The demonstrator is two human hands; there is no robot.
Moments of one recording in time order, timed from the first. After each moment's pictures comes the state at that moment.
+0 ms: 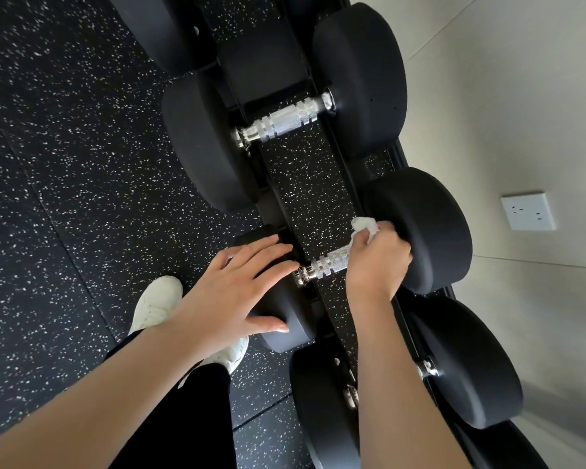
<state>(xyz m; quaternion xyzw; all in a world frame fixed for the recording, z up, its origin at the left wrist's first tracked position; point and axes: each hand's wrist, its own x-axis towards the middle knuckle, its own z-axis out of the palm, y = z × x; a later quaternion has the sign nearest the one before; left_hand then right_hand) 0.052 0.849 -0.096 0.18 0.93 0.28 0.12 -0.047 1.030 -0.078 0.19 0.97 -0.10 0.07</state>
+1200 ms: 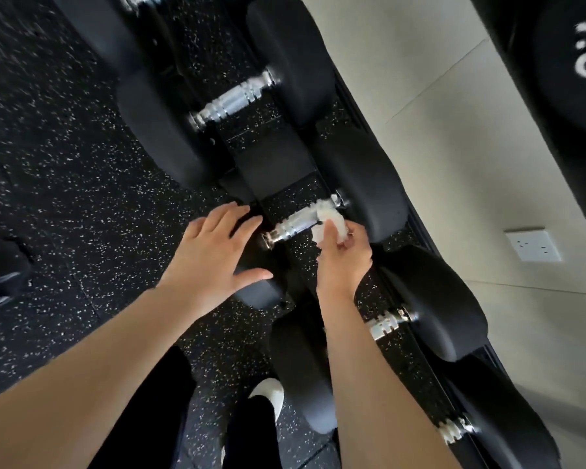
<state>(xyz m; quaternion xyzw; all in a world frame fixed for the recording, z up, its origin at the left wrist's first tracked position) -0.098 0.736 -0.068 0.12 0.97 0.17 0.14 -0.131 0.912 -0.074 0.32 0.84 -0.45 -0.04</state>
